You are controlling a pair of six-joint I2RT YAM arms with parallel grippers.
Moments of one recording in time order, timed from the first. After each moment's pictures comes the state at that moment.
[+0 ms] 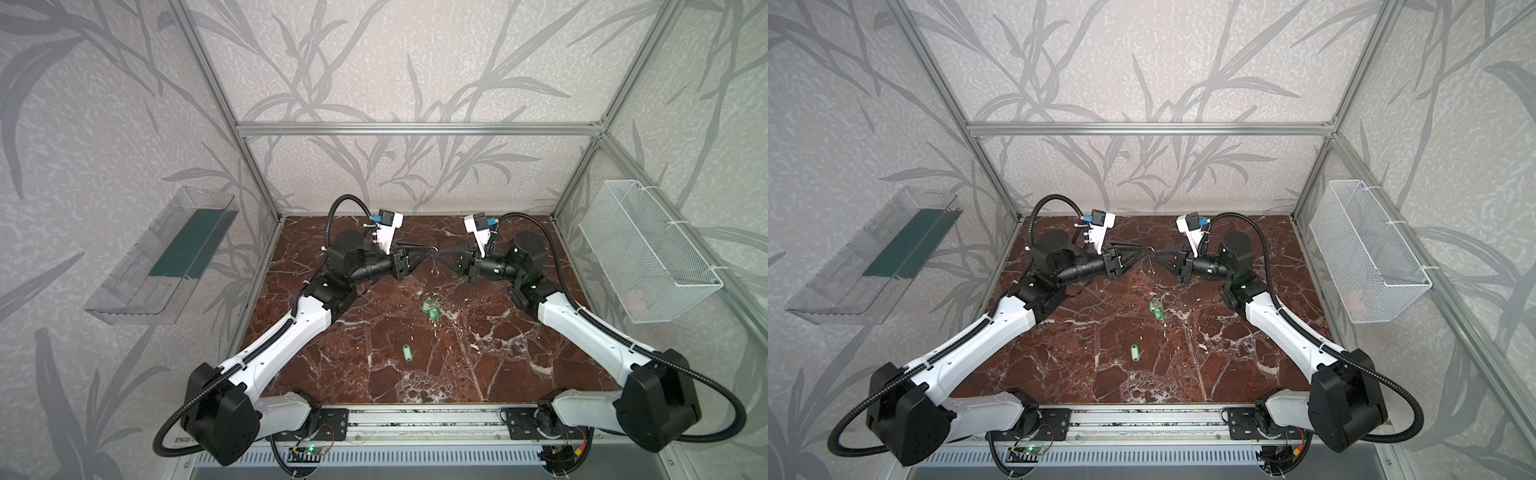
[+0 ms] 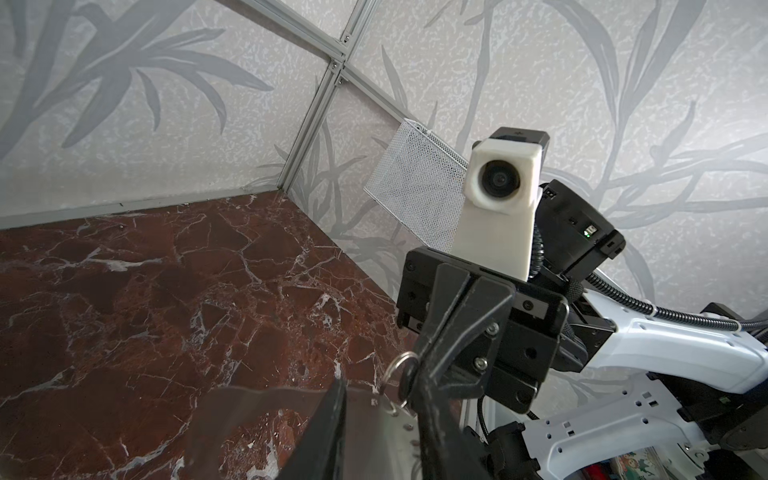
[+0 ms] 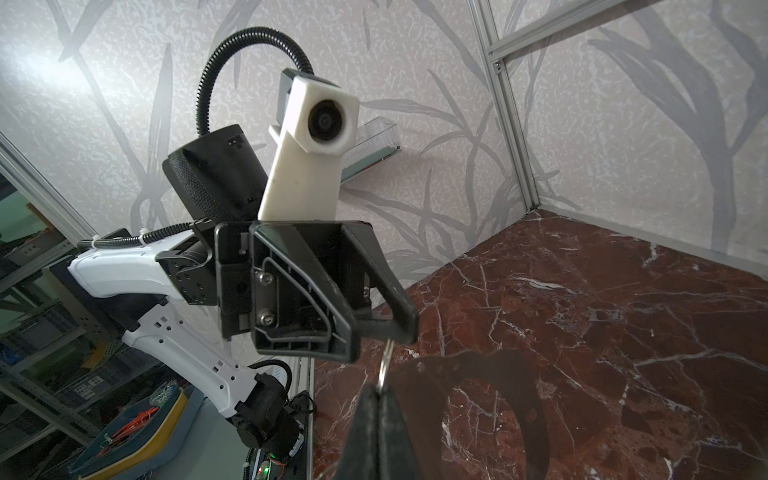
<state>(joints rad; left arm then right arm) -0.52 1.26 1.03 0.17 0.62 -0.53 0.42 1.31 0.94 0.44 -0.94 0.50</state>
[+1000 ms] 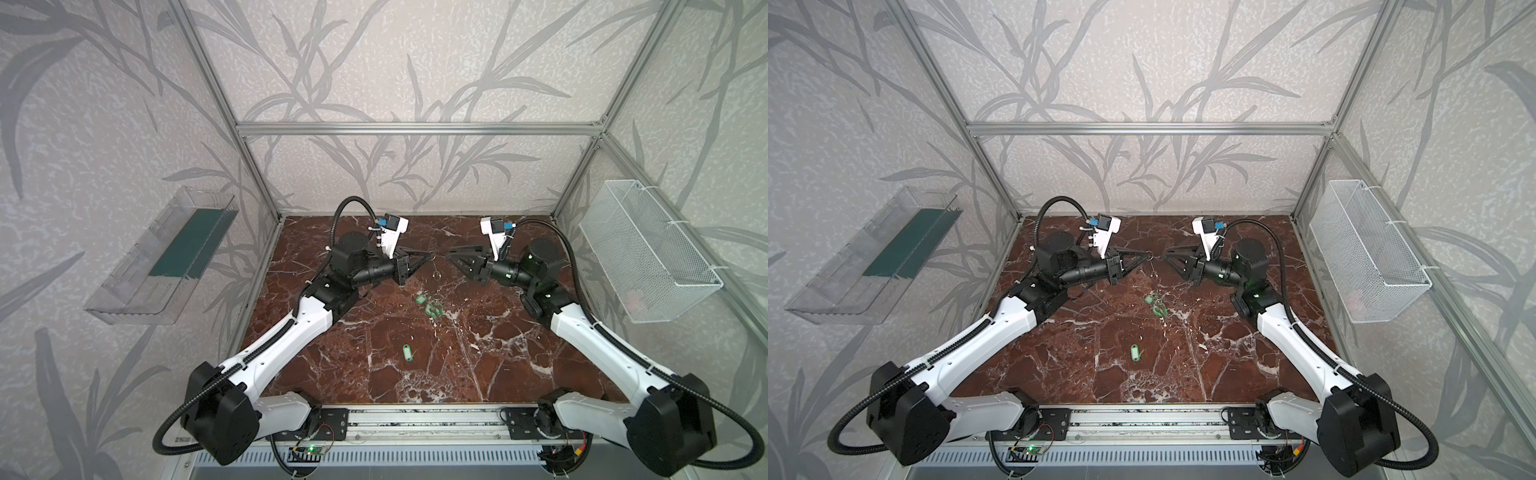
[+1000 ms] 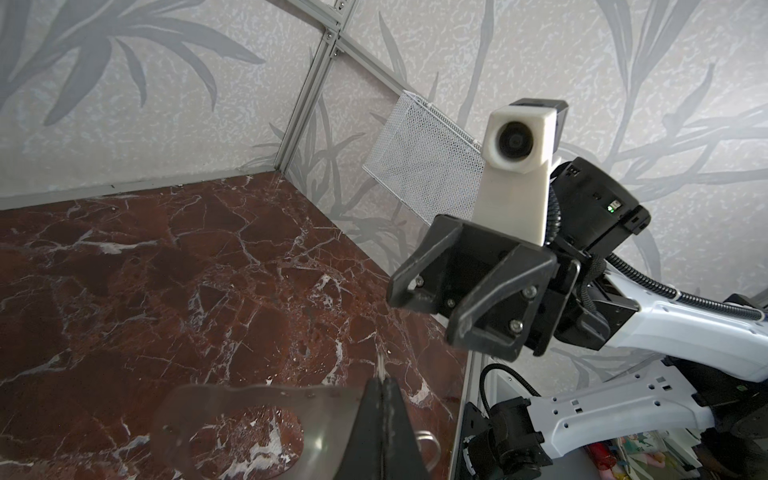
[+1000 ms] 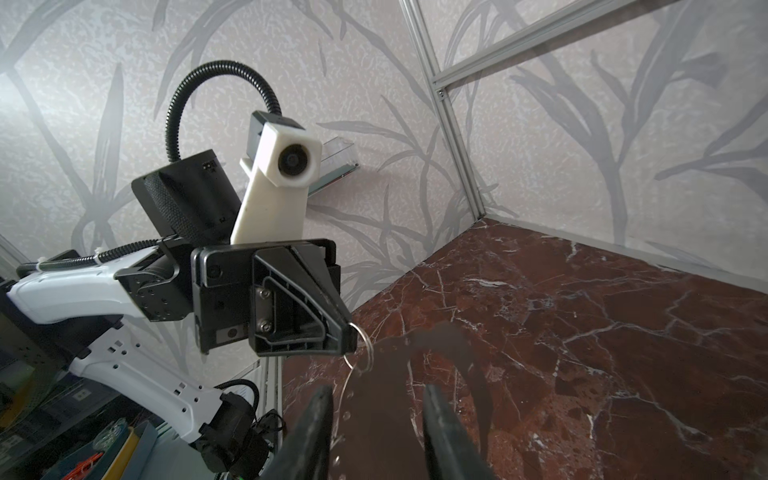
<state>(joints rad) -0.54 1.26 1.03 0.09 0.62 -0.46 0.36 1.18 0.86 0.36 -0.82 0.47</state>
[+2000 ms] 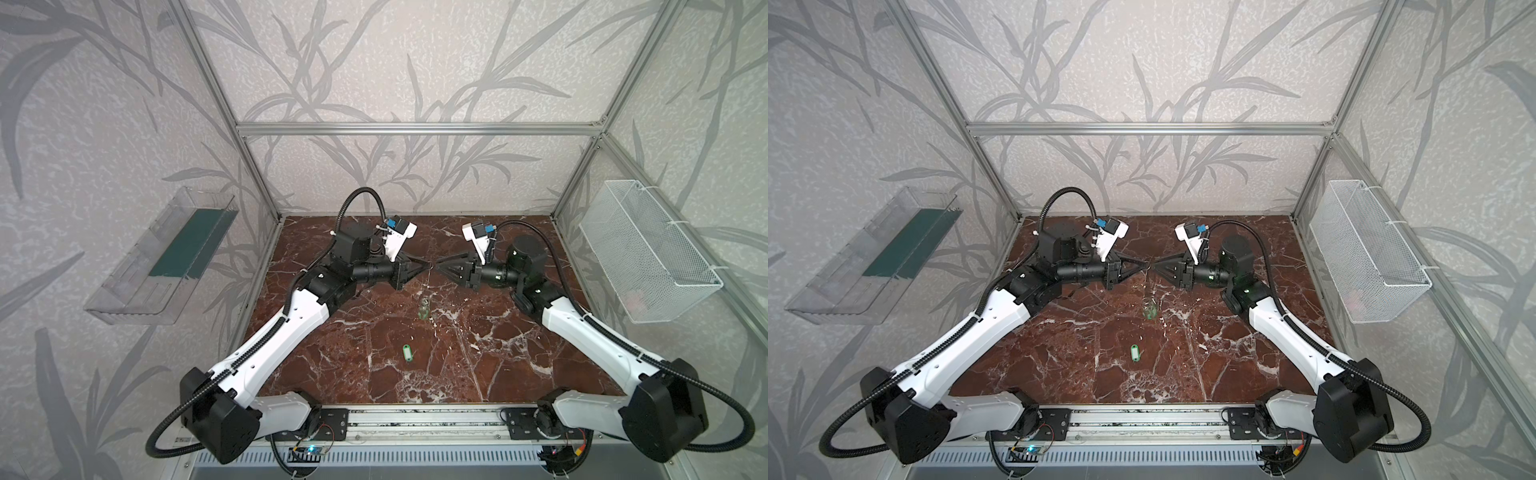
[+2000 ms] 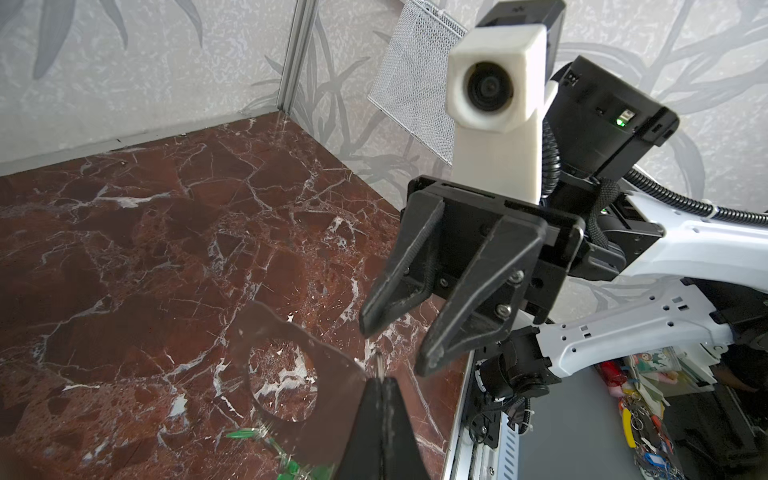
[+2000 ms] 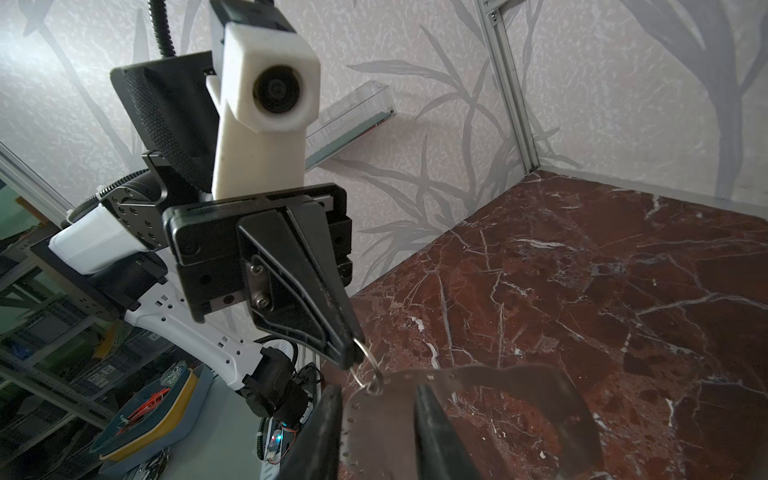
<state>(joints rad) -0.56 1.27 1.21 -0.32 0.66 -0.25 0.44 1.28 0.92 0.28 -0.95 0.44</state>
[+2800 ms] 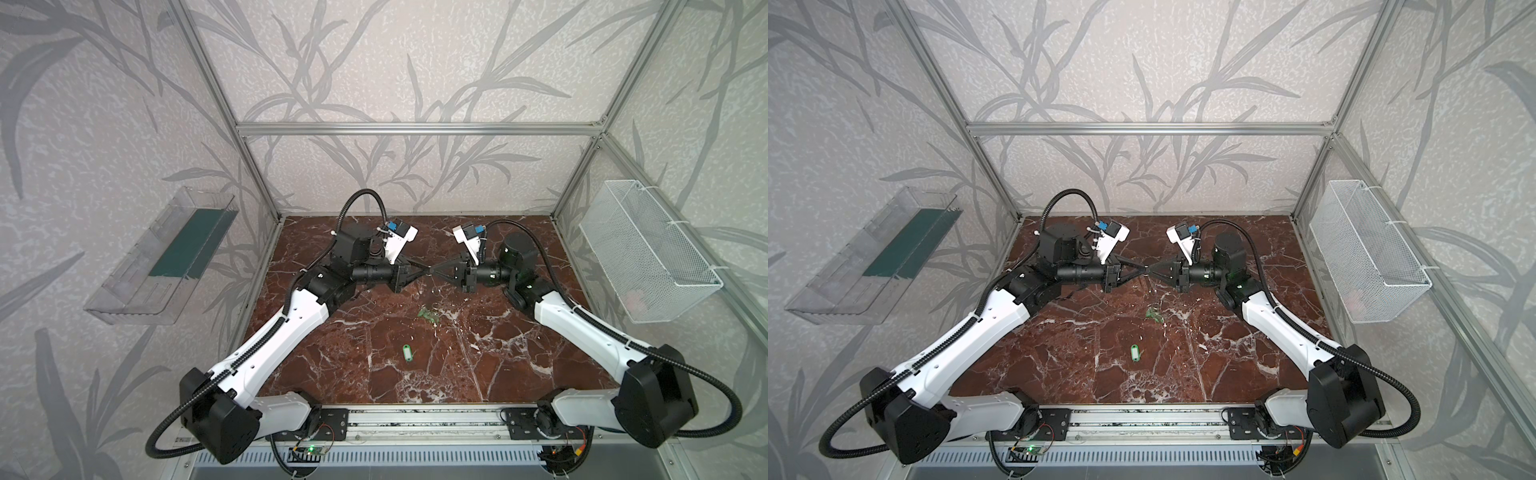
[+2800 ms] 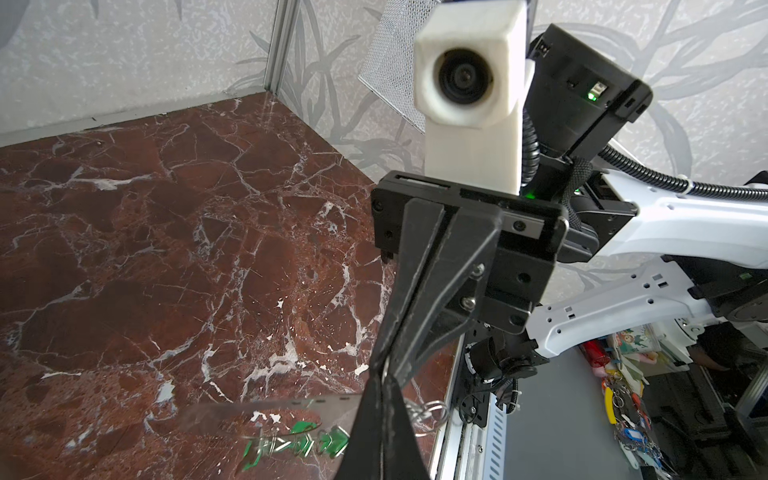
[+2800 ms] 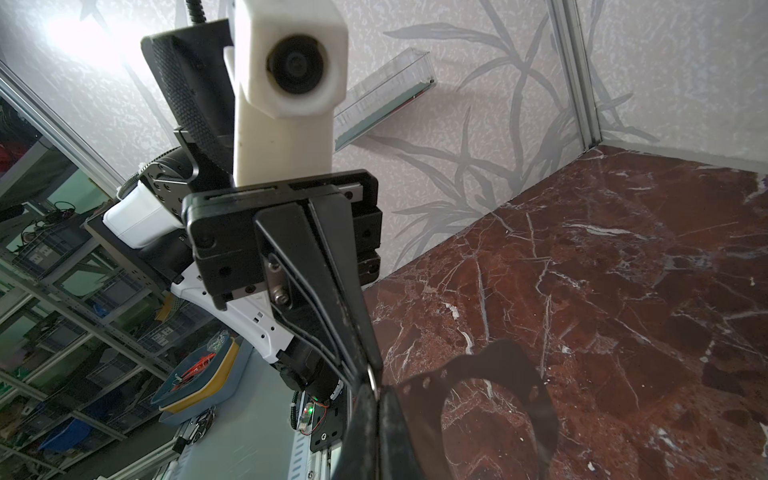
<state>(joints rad) -0.55 1.27 1.21 -0.36 0.69 -0.24 0.46 1.33 0.94 0.31 -1.06 0.46</state>
